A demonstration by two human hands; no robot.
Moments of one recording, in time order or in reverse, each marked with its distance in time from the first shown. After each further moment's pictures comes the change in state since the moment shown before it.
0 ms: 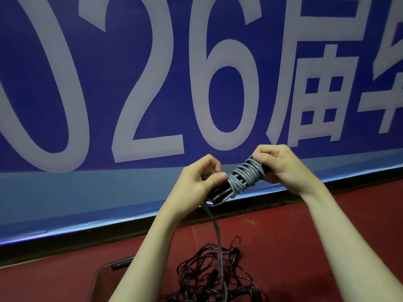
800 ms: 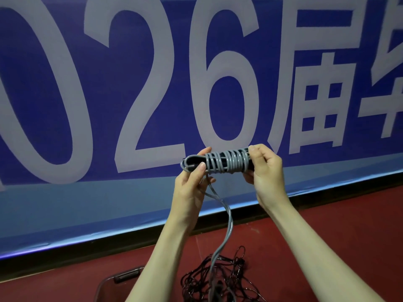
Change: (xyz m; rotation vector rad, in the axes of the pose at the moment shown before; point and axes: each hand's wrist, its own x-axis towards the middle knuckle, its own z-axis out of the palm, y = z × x) left_hand 0.006 -0.003 0.008 -0.660 0.228 0.024; right_hand 0.009 -0.004 0.061 0.210 0.498 -0.189
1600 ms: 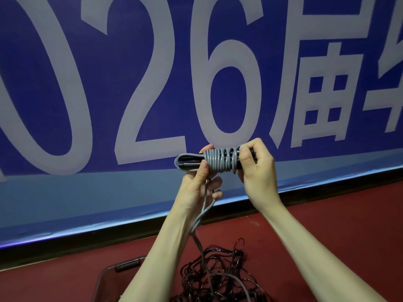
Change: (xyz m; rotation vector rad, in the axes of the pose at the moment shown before) left_hand 0.001 -0.019 -0.001 -0.295 -0.137 -0.212; right_hand -0.014 0.010 0.010 -0.223 -0.037 -0.157
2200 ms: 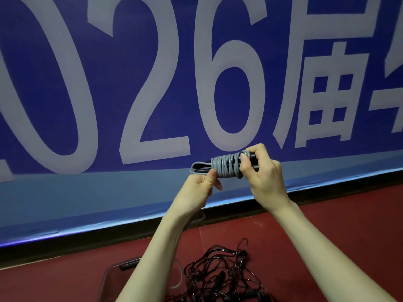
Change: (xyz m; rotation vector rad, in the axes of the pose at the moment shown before) left_hand -0.005 0.013 -0.014 1.049 0.173 -0.137; right_hand 0.000 0.013 -0.012 -0.269 -0.095 -0.303
